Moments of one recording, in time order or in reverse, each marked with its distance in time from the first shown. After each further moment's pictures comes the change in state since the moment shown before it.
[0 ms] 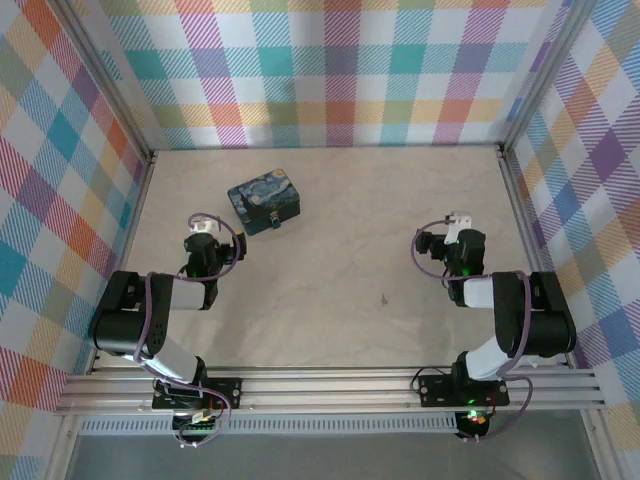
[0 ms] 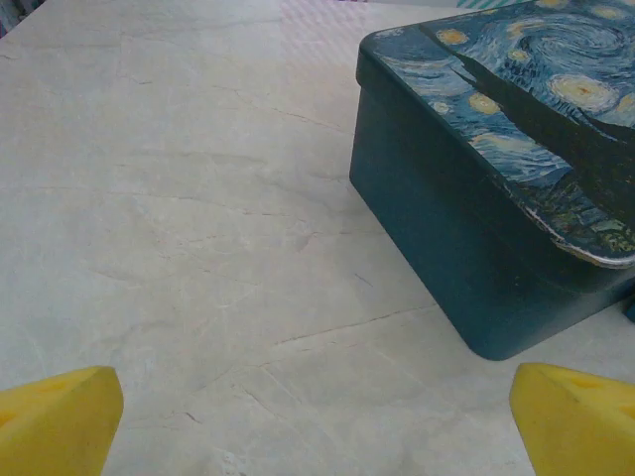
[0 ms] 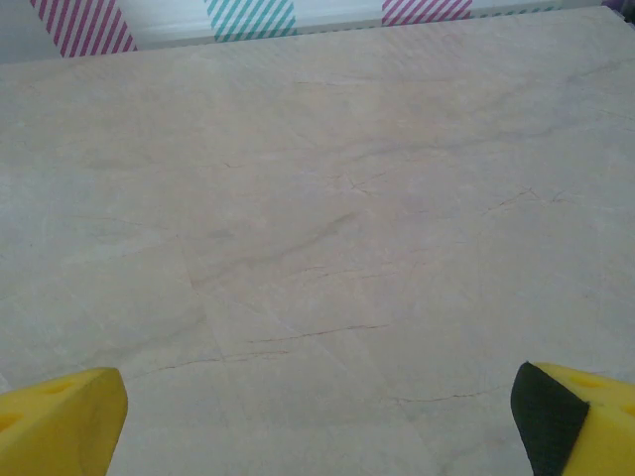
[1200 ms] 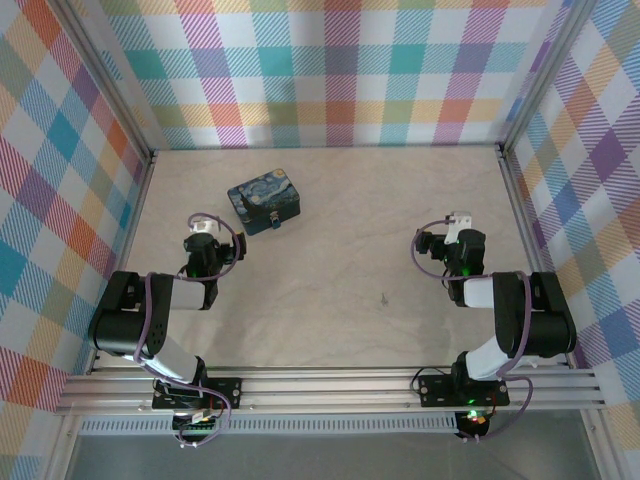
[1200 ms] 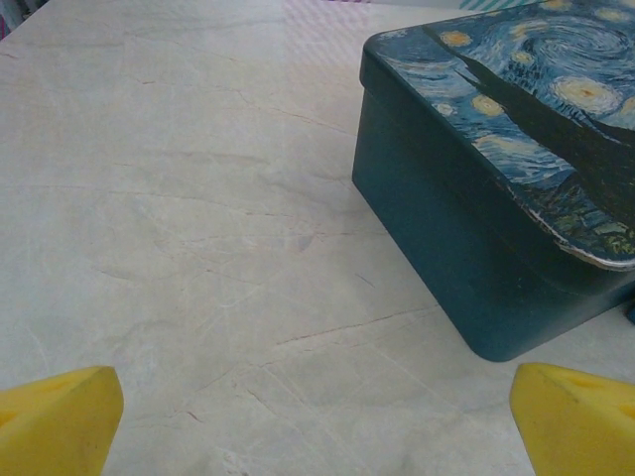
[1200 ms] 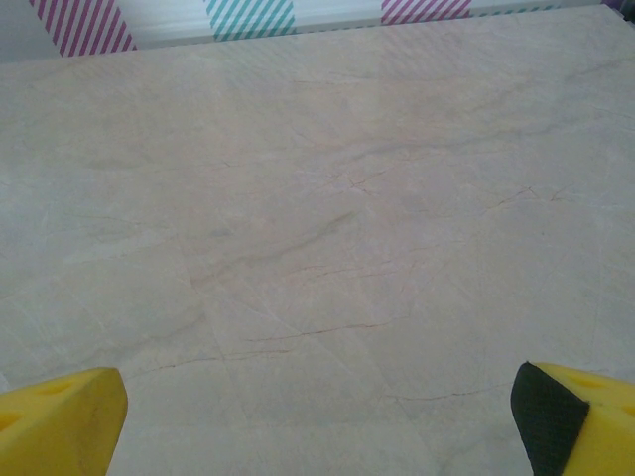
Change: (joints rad) left arm 0.000 -0.014 -0.004 -0.005 -0.007 -0.007; right arm 0.000 -0.013 0.000 -0.015 0.004 0.000
